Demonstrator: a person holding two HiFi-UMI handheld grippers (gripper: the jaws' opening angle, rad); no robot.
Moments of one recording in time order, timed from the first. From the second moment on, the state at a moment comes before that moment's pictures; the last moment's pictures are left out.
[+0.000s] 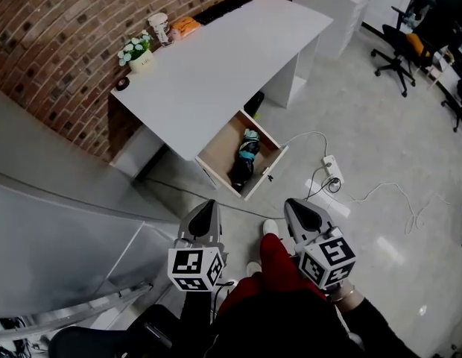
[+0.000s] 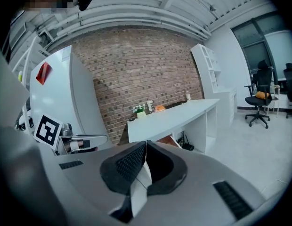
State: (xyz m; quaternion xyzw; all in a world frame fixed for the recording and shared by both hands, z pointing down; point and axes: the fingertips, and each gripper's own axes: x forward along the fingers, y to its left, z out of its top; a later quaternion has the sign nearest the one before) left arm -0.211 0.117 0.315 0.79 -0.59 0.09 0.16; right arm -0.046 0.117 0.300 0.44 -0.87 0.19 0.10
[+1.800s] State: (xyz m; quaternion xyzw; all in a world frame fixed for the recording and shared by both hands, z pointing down) left arm -0.146 -0.128 0.580 0.71 -0.53 0.32 0.34; right arm -0.013 -0.090 0.506 0.45 -0.80 0.36 0.17
